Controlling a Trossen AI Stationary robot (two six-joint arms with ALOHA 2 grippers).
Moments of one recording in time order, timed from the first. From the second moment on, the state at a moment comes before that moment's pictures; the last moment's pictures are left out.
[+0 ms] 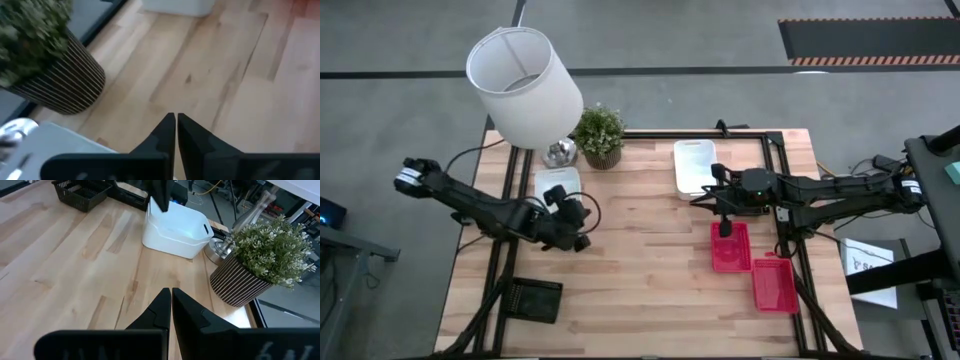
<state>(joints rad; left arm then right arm) -0.33 1.12 0.75 -0.60 -0.73 -0.55 -0.06 0.97 0.63 -0.05 -0.04 -0.41</state>
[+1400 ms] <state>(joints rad) -0.33 1.21 0.71 0.20 -0.55 0.10 -0.11 1.05 0.70 -0.38 0.03 0.23</state>
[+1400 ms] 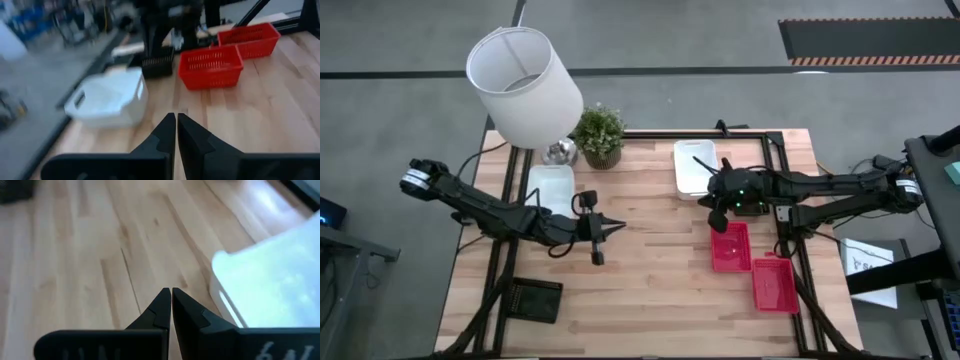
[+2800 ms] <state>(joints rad) -0.33 1.27 0.72 0.29 -0.55 0.24 -0.09 1.32 0.78 -0.22 0.08 -0.14</state>
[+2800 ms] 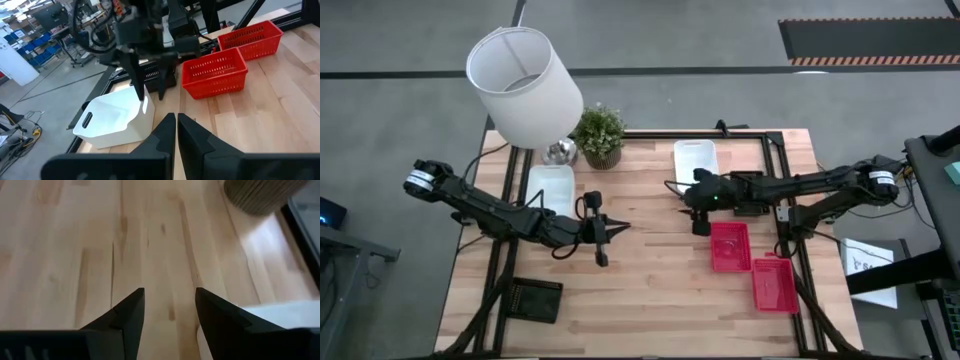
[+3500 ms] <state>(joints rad) -0.33 1.27 0.72 0.30 -0.55 -0.02 -0.15 1.28 0.71 -0.23 0.33 0.06</state>
